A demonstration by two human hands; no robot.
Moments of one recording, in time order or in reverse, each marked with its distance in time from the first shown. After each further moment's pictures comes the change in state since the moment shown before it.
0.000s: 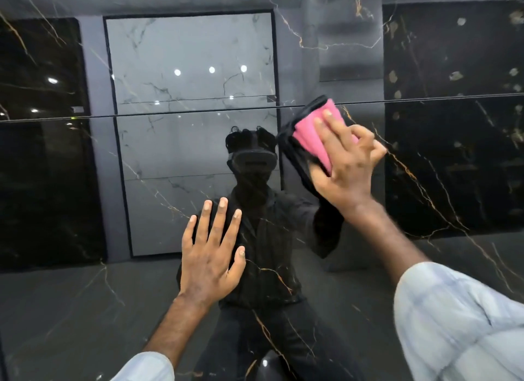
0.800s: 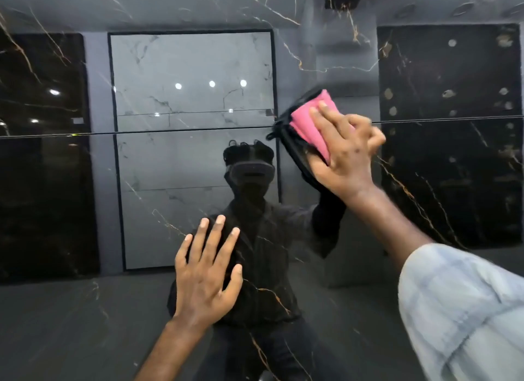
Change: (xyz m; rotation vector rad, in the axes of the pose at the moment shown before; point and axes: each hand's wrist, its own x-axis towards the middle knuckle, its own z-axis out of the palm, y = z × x) left_hand 0.003 0.005 -0.008 -0.101 0.049 -0.079; right_hand 0.049 0.010 0.005 -0.018 -0.008 -0.030
